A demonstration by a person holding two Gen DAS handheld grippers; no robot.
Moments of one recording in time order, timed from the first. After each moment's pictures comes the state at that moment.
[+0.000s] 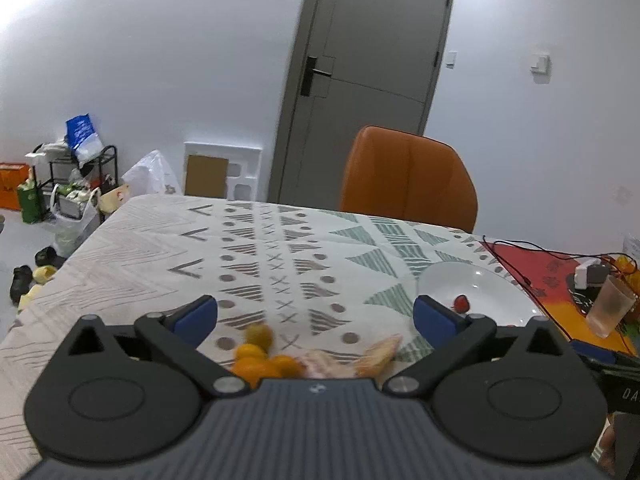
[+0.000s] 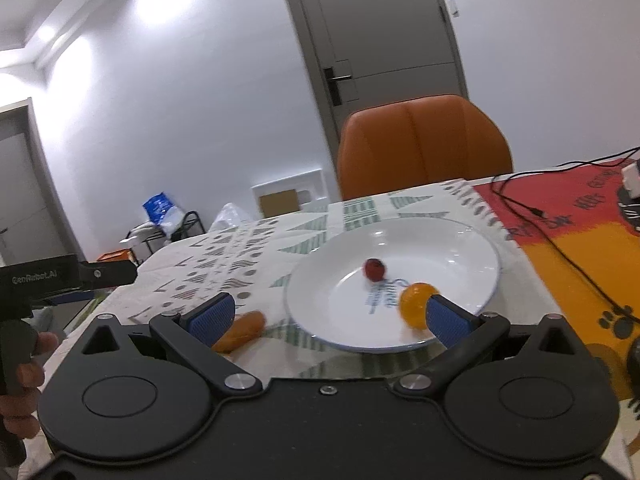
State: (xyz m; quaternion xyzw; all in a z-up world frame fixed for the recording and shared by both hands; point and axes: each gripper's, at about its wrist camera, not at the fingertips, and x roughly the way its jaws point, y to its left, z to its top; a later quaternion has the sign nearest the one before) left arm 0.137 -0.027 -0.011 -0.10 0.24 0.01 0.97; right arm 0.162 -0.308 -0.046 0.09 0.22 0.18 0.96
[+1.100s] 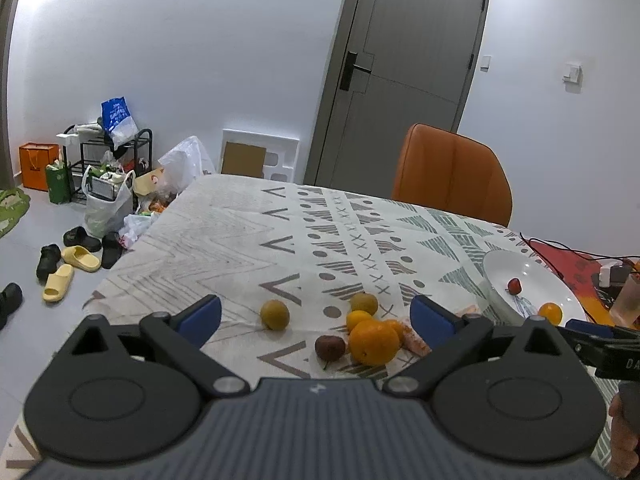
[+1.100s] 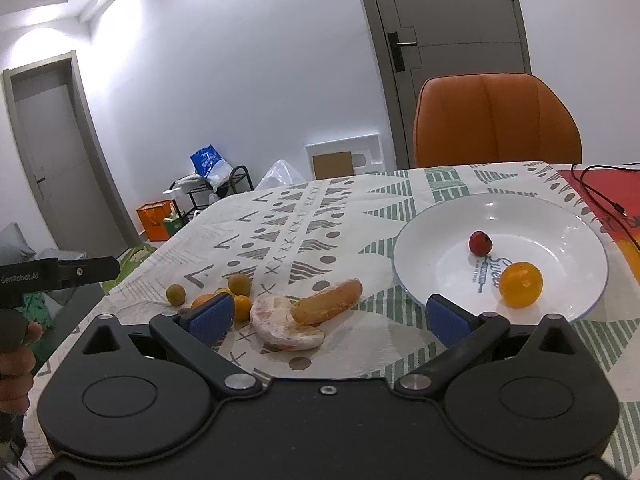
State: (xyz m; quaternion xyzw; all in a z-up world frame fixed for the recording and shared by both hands) left arm 0.097 0.052 -0.028 -0.11 0.25 0.04 0.96; right arm 0.162 -0.235 -0.047 0.05 0.26 0.25 0.93
